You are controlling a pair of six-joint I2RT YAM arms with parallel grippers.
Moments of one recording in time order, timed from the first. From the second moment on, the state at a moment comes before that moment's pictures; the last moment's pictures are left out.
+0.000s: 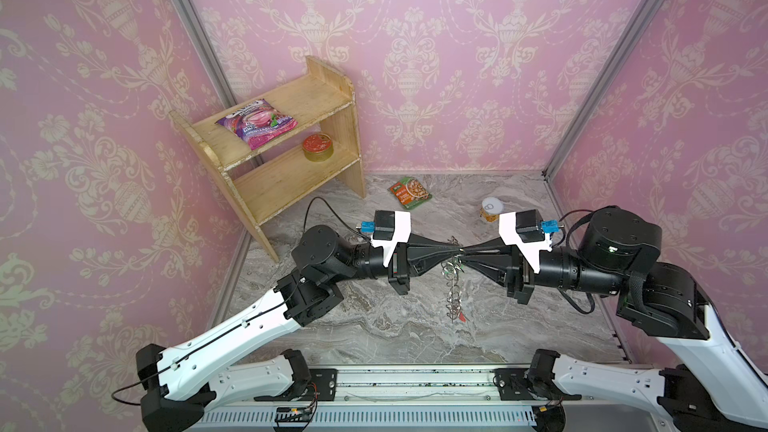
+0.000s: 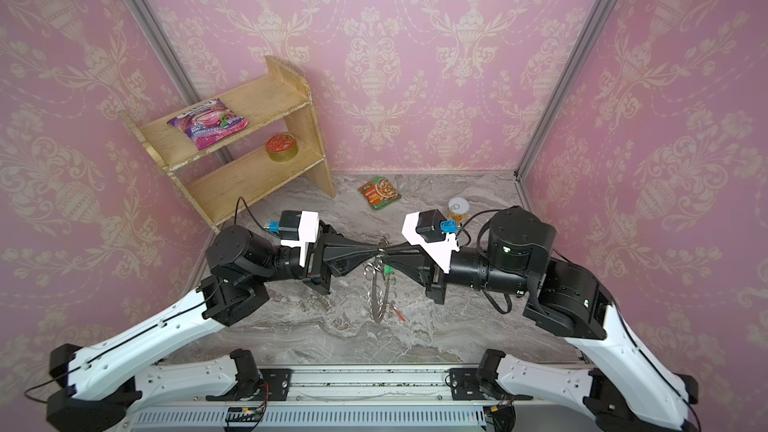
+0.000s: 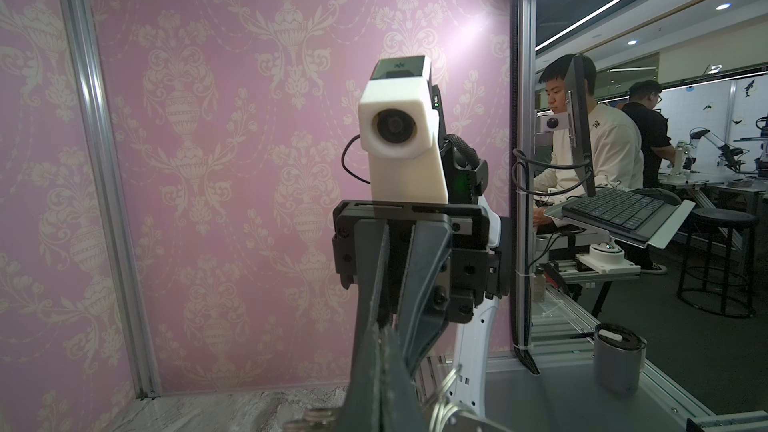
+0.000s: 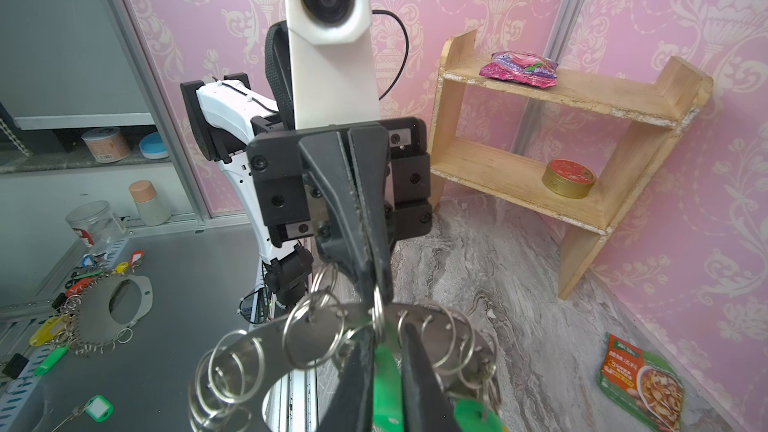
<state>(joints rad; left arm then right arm) -0.98 1.05 1.13 0.30 0.58 -0.15 0.94 0.95 1.57 -0.77 -0.32 -0.13</state>
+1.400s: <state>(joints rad) -0.98 1.05 1.13 0.30 0.59 -0.15 0.94 0.98 1.61 -0.81 -0.36 -0.13</state>
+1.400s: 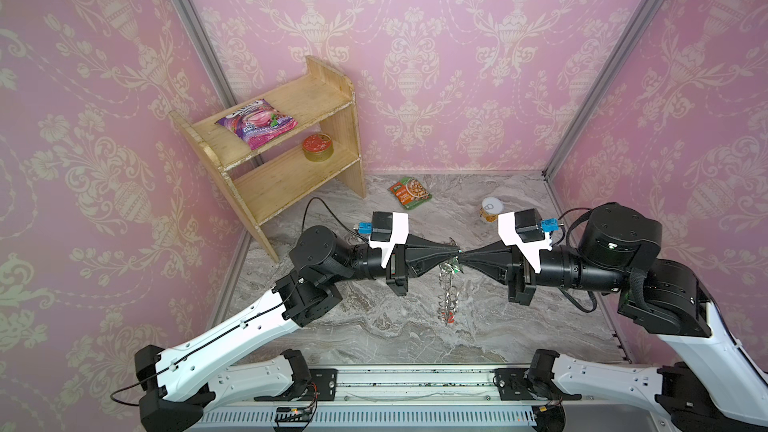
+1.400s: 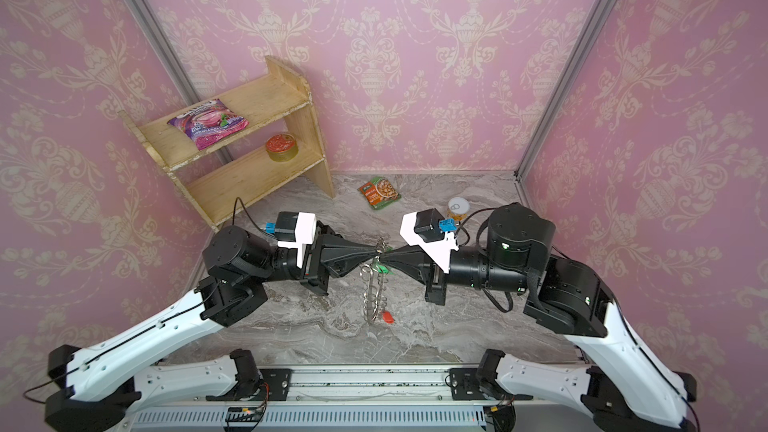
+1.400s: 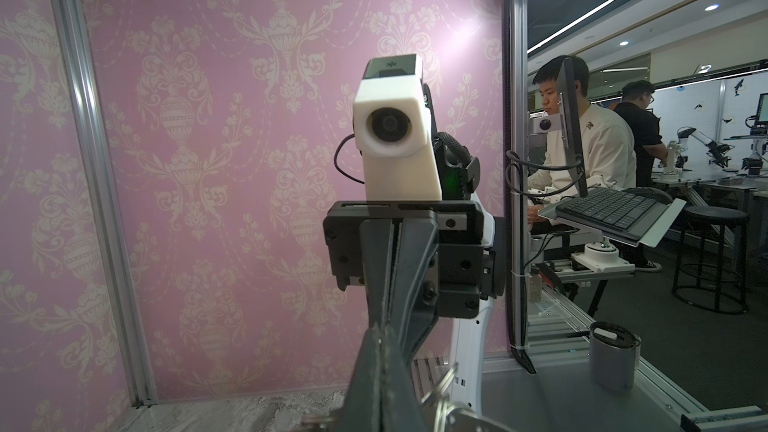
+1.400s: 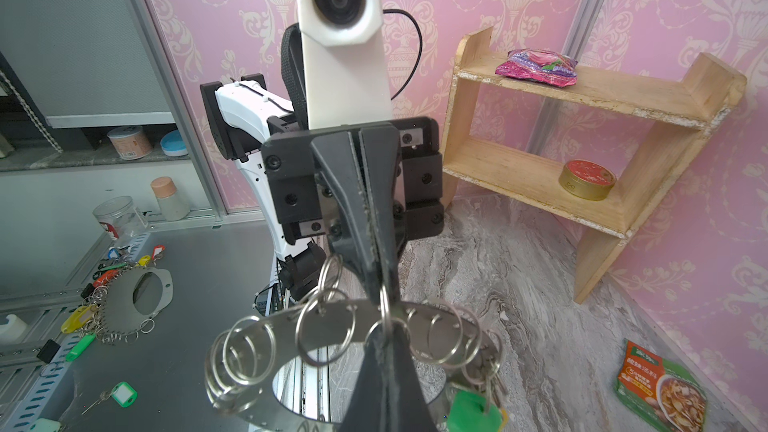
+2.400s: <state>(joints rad) -0.98 1.02 1.14 0.14 0.56 -0.08 0.94 1.06 1.74 -1.01 -0.34 -0.13</state>
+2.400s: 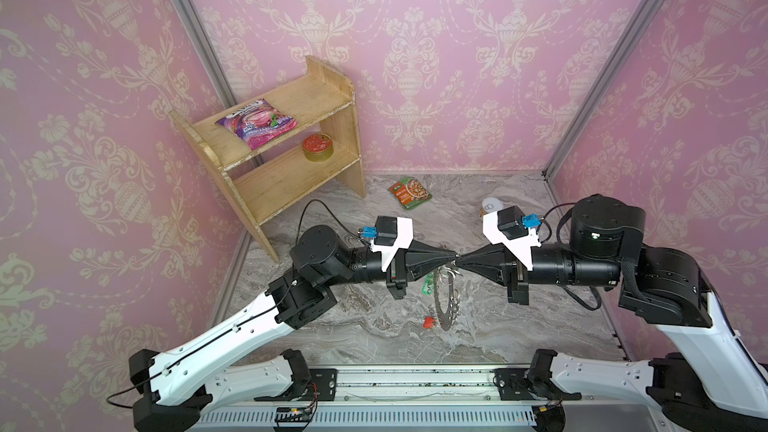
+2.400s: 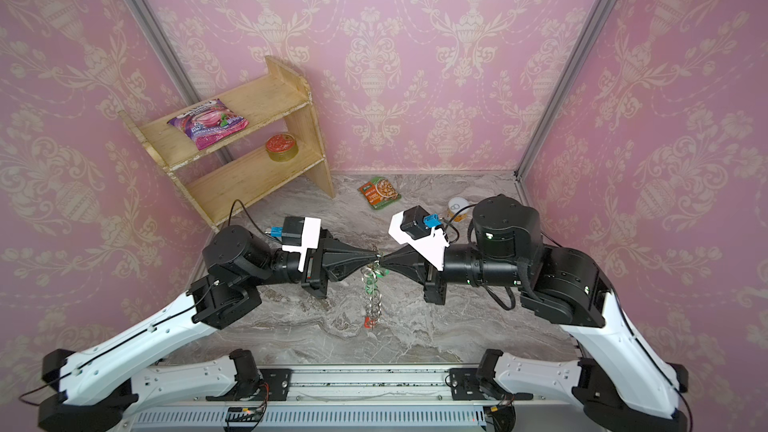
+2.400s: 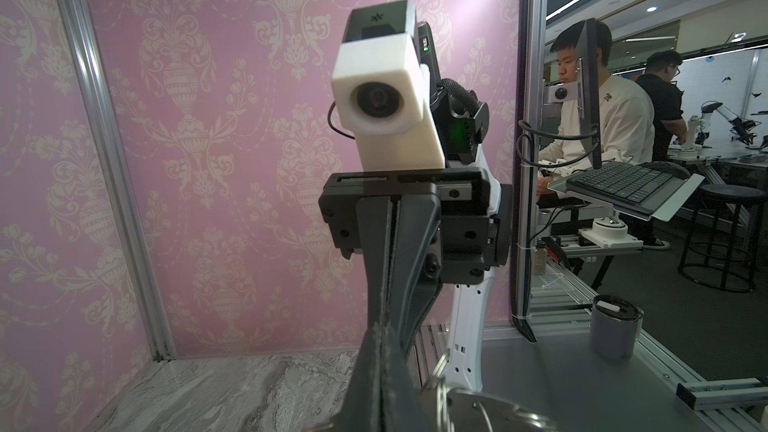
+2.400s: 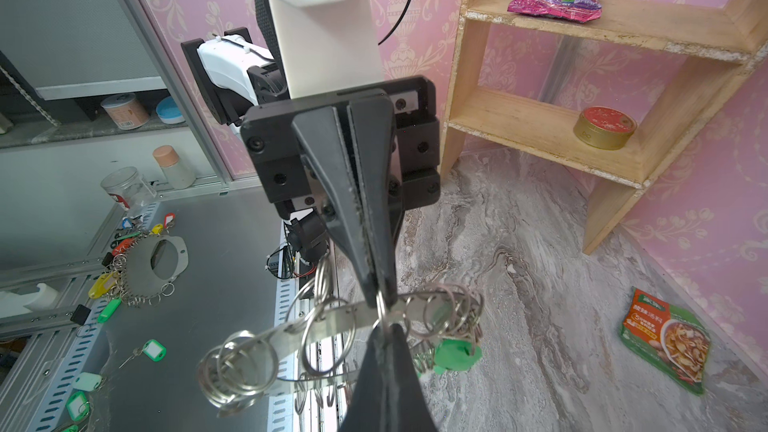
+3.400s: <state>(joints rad) -0.98 1.01 1.33 -0.29 0.51 0.14 0.94 1.19 1.95 -1.24 -0.29 -0.16</state>
